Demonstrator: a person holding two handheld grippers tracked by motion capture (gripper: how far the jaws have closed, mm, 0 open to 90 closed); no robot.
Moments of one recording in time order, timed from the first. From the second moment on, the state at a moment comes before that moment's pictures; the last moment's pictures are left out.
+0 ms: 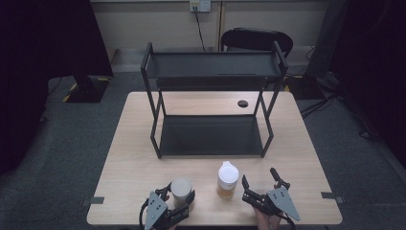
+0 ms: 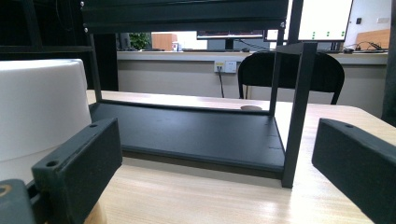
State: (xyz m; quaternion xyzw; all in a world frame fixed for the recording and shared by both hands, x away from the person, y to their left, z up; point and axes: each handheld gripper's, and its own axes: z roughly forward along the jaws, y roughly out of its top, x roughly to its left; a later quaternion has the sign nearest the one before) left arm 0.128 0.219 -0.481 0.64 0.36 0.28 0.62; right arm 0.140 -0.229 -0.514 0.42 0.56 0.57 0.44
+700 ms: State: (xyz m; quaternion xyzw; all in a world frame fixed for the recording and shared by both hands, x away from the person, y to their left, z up) left arm 0.128 0.217 -0.478 0.64 0.36 0.29 0.61; right arm 0.140 -0.229 -0.514 0.42 0.56 0.56 0.44
